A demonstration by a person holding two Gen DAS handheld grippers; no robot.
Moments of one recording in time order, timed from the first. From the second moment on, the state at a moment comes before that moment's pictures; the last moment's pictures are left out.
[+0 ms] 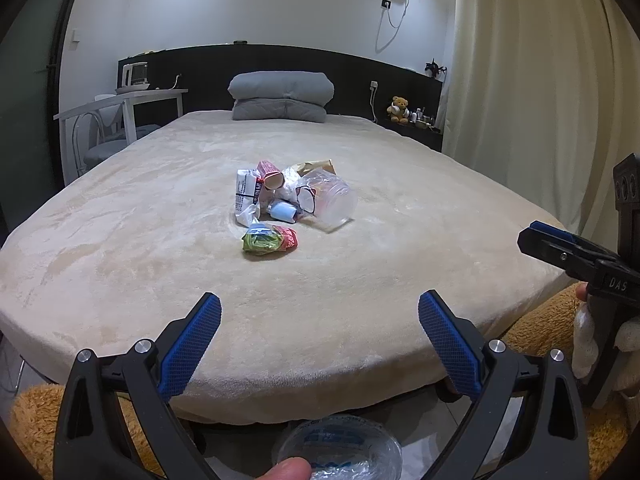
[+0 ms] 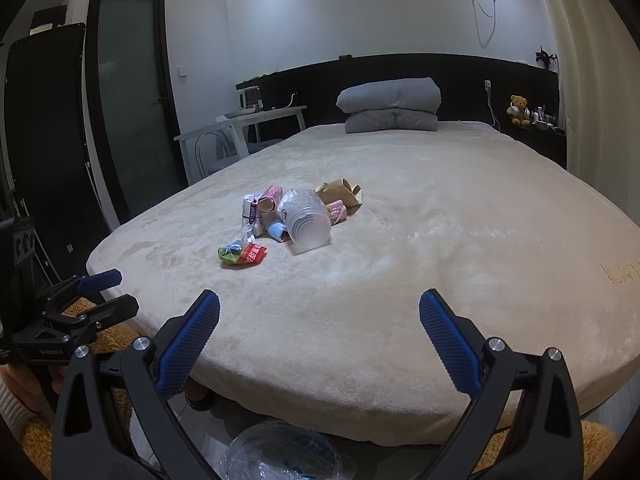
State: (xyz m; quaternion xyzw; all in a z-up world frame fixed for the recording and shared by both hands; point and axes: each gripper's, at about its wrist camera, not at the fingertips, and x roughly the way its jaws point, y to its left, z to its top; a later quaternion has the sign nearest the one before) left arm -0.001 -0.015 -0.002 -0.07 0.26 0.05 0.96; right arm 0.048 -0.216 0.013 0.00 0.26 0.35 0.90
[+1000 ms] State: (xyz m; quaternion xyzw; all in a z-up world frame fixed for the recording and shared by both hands) left arm 0.066 0.032 -0.001 -0.14 0.36 -0.03 0.92; right arm 0.152 -0.155 0.018 0.00 0.35 0.43 0.83
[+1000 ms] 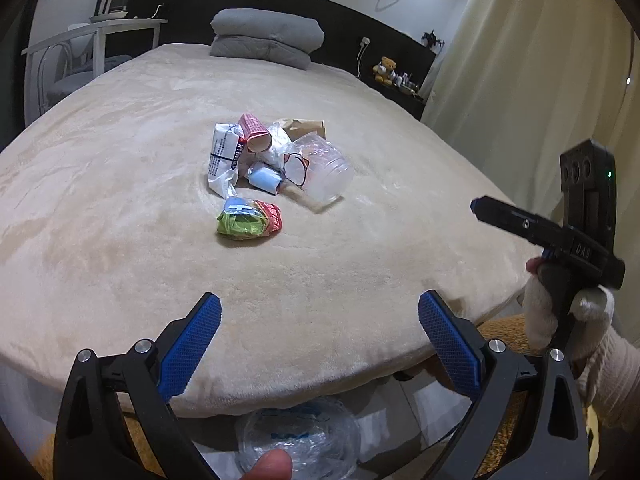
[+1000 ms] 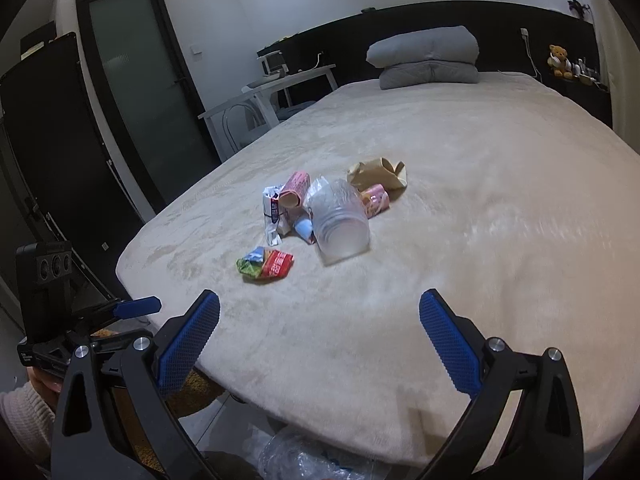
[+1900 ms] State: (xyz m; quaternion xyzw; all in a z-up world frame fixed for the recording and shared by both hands) left arm 0.214 0.065 -0.067 0.01 0.48 0.04 0.87; right arm 0.298 -0.047 -0.054 0.04 0.52 0.44 0.73
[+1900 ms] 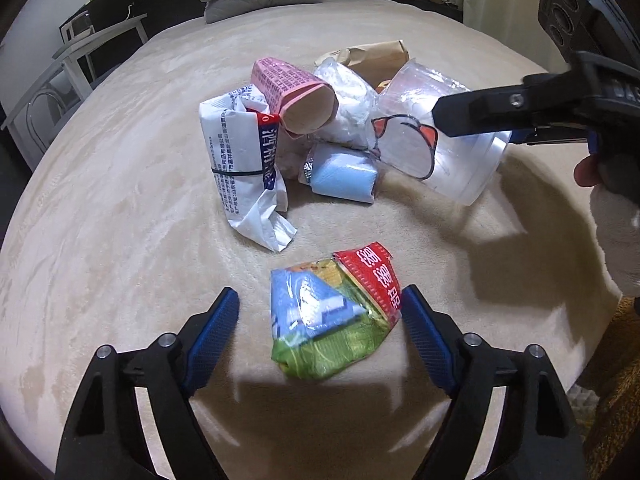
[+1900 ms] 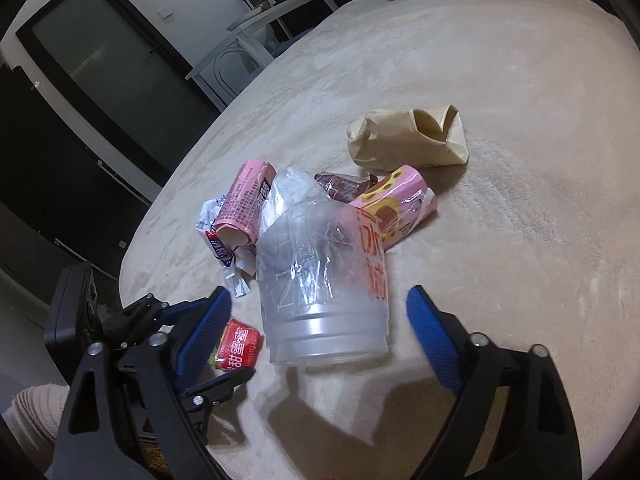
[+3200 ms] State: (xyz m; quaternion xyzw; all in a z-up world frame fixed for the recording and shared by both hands) left arm 0.128 0.033 -0.004 -0.07 0.35 0.05 0.93; right arm 0.178 -0.154 0.009 0.09 0.40 0.39 0.83
